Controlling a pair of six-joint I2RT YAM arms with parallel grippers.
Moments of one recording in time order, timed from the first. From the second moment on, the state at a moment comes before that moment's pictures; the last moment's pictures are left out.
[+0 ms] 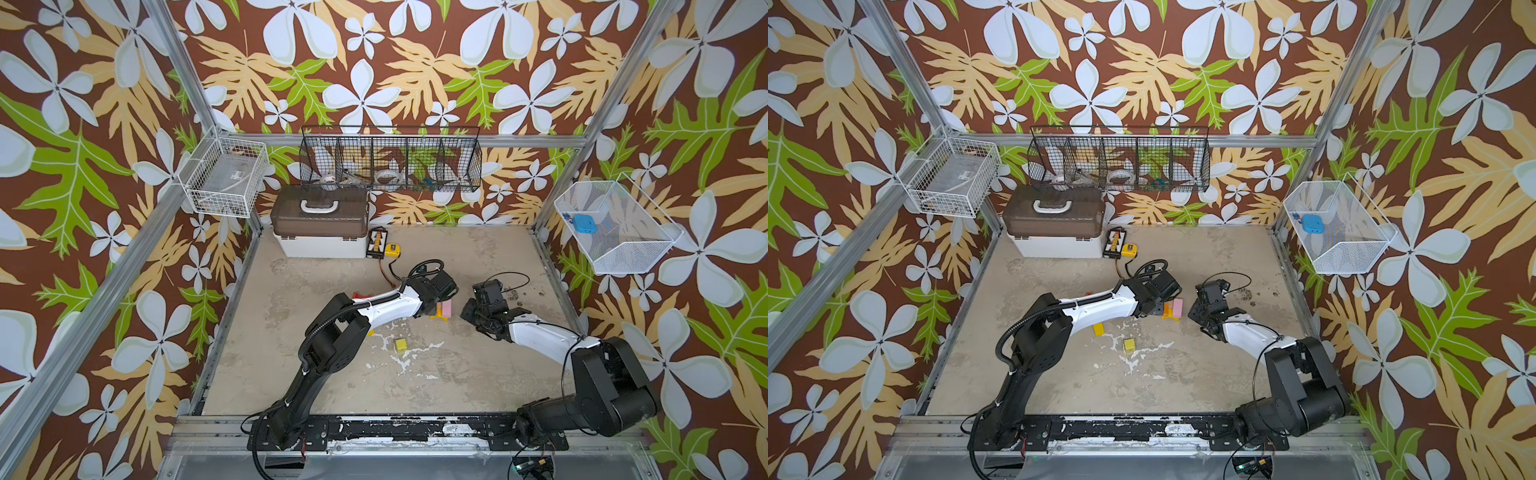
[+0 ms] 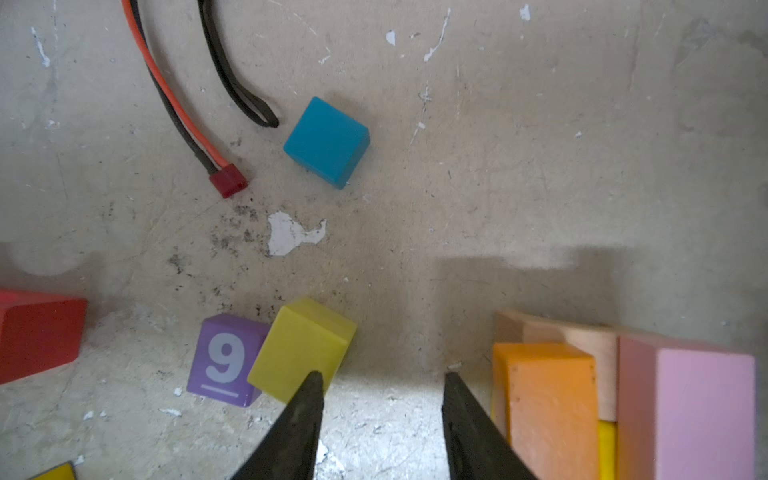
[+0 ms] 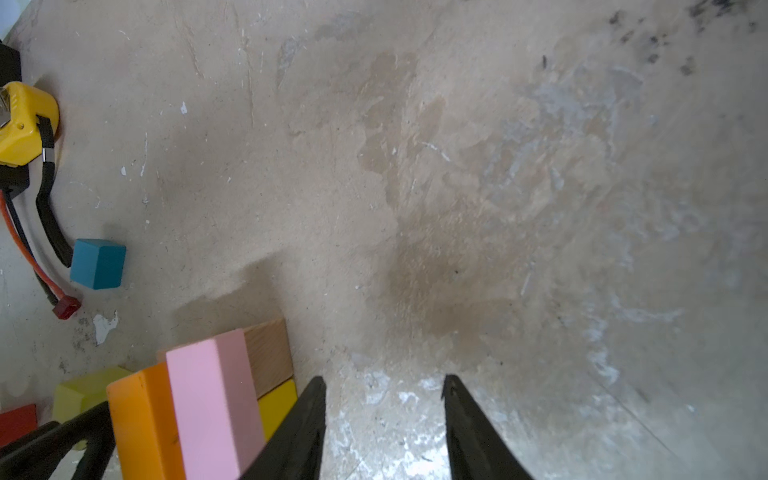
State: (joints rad) left arm -0.90 2.19 1.71 -0.70 -0.43 -0.75; right arm 0.31 1.45 0.68 -0.18 0.12 0.80
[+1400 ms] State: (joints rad) left arm -0.89 2.26 1.83 -0.70 -0.36 -0.72; right arm 0.35 1.51 0.72 -0.15 0.05 0.77
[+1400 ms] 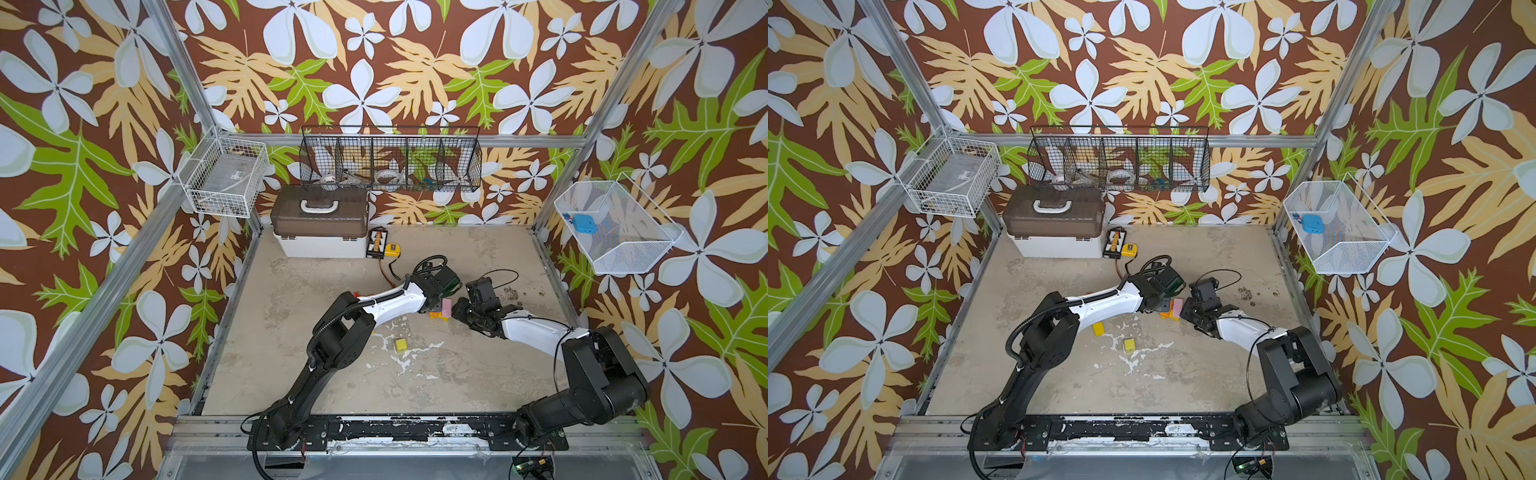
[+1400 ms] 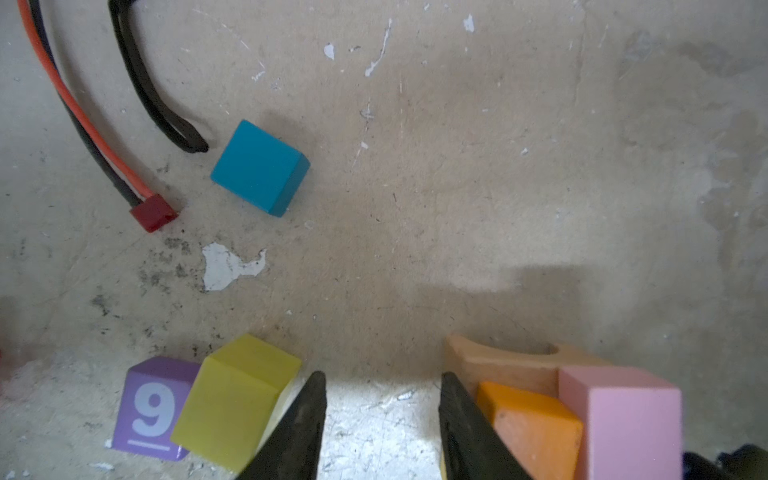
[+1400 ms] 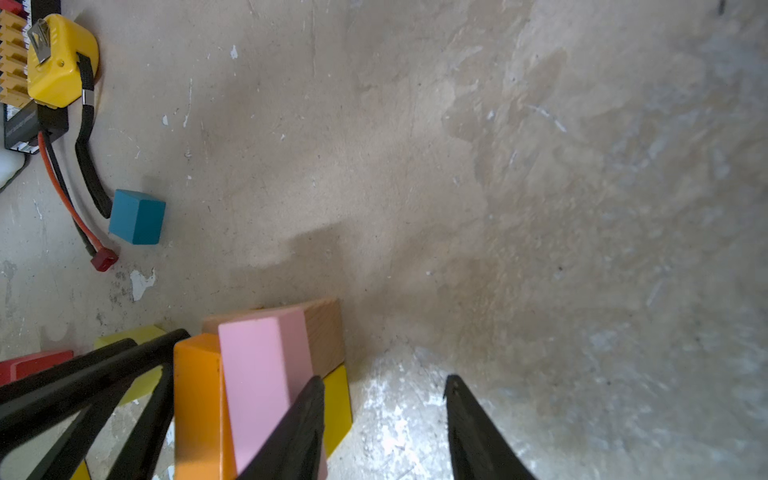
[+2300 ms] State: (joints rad) left arm -0.88 2.29 1.85 -0.70 -0.34 -0.72; right arm 0.36 1.54 0.74 -0.15 0.05 0.76
